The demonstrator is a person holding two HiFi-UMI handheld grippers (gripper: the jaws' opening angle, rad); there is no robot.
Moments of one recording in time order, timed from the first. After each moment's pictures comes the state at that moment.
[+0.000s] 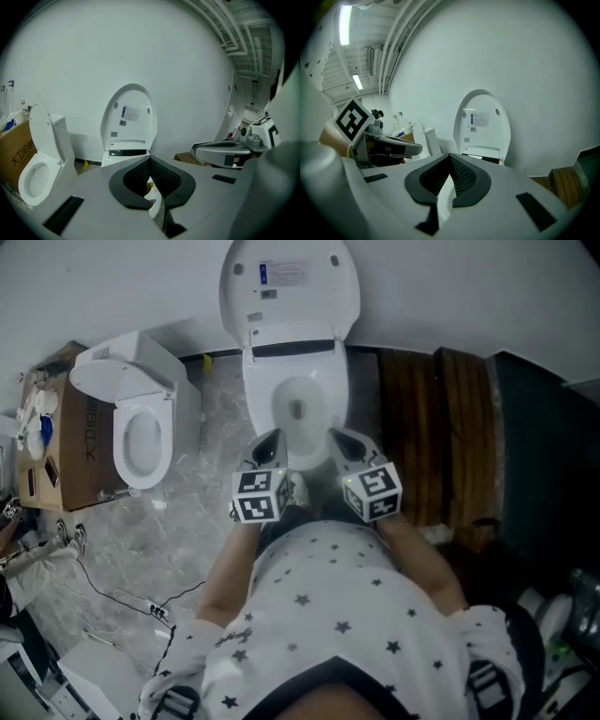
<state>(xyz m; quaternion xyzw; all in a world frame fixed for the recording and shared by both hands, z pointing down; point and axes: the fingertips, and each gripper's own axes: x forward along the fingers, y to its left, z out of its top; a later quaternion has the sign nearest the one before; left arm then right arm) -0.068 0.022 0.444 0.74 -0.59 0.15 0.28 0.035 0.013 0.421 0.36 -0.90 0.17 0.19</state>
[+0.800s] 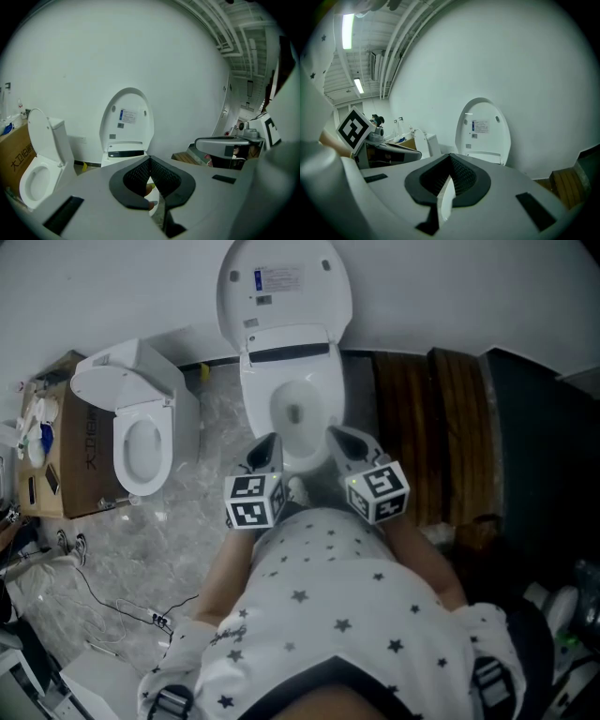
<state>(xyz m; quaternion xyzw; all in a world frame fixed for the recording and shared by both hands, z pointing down) -0.068 0.040 0.416 0.76 -0.58 0.15 0.27 0.038 0.027 0.382 0.37 -0.90 0.16 0.16</state>
